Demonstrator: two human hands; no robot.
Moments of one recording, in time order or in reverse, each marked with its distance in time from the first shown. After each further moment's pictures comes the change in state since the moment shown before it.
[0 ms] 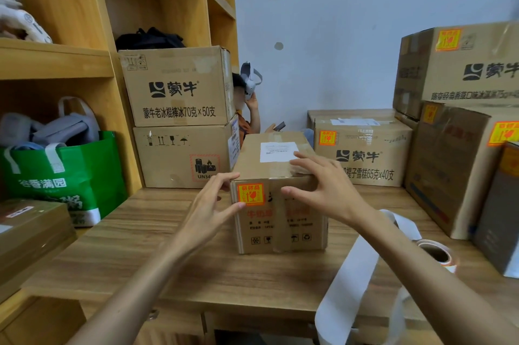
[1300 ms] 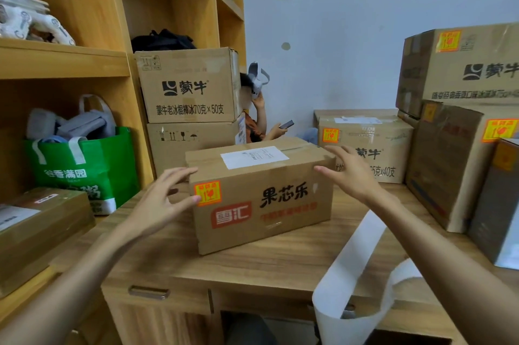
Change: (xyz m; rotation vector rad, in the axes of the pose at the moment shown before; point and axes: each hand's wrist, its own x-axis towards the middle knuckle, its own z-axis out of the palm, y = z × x) left_hand -0.039 -0.012 -0.094 0.156 -0.036 -0.219; right_hand 0.001 0.049 -0.013 0.042 -0.028 0.348
